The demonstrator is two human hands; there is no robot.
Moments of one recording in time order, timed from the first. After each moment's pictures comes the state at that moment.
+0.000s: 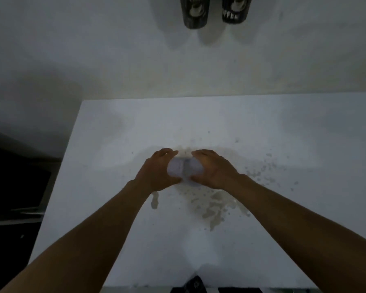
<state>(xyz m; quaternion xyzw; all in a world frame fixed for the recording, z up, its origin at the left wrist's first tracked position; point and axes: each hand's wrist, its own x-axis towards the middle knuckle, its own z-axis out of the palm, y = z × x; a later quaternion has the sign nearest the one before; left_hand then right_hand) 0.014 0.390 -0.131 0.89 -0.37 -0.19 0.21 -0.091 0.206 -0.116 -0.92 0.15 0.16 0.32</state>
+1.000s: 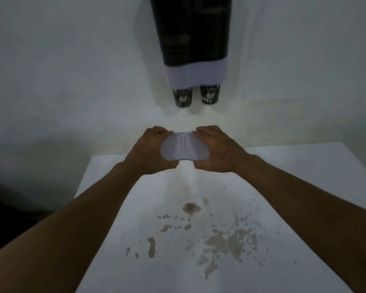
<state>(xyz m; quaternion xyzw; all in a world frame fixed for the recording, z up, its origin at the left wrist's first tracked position) 0.075 0.337 0.047 0.83 -0.51 0.06 0.23 -0.052 0.132 0.045 -0.97 0.04 -0.07 0.21</state>
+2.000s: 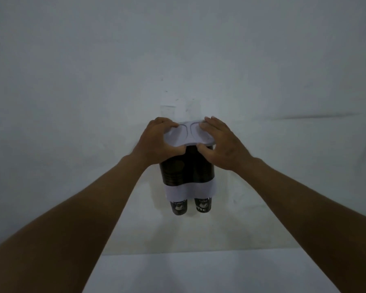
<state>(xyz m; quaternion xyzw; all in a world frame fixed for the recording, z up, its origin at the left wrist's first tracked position) 0.152 0.230 0.321 0.78 -0.48 0.24 0.31 0.029 0.039 0.297 -0.91 0.00 -0.36 0.18</state>
